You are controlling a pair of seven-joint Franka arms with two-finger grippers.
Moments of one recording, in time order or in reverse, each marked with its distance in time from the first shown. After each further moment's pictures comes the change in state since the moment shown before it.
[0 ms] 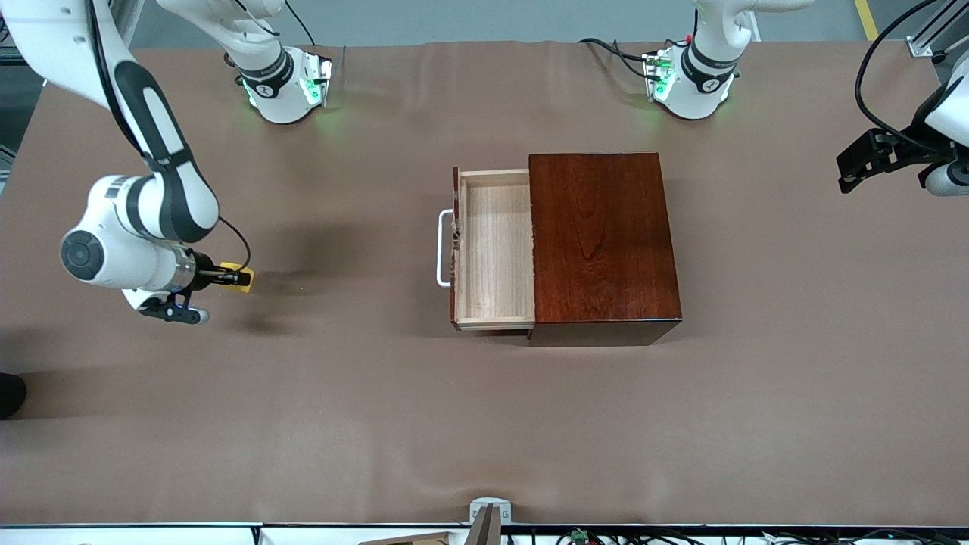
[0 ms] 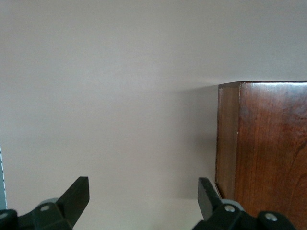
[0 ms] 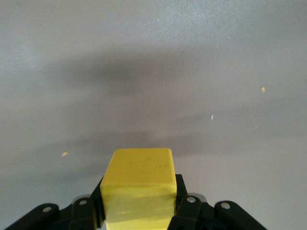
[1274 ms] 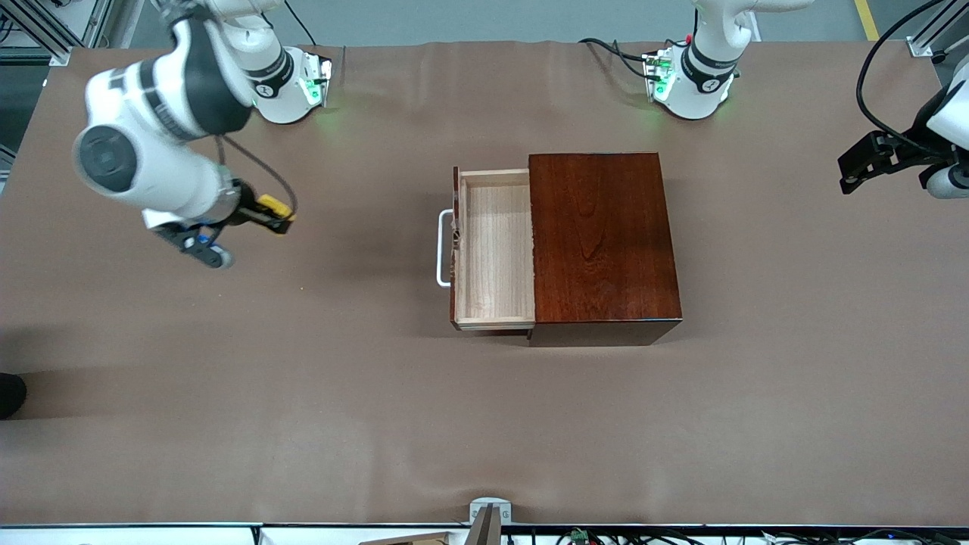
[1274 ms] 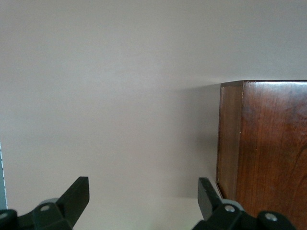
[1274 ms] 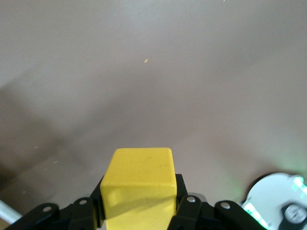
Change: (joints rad) left arm 0.003 0.000 0.004 -0.009 0.000 0.003 0.000; right arm 0.295 -0.279 0.053 0.106 0.034 -0.379 0.754
